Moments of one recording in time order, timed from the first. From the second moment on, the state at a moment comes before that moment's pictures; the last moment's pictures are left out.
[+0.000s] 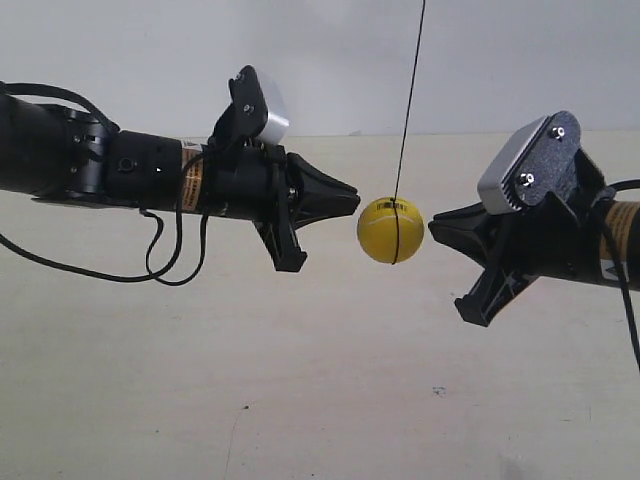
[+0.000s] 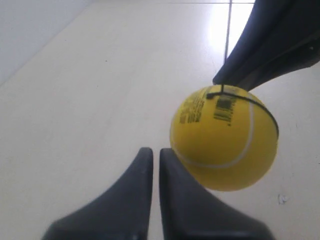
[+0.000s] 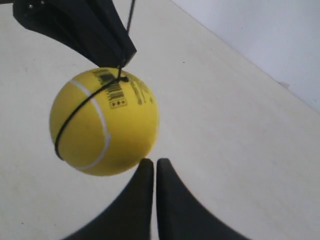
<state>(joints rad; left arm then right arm) -0.40 1.93 -1.09 1.36 -0.80 -0.75 0.22 1.49 -0.54 -1.02 -0.63 0.40</state>
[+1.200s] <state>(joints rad) -0.40 1.96 -1.09 1.43 -0.88 -0.77 0.22 1.49 -0.54 -1.02 -0.63 0.40</state>
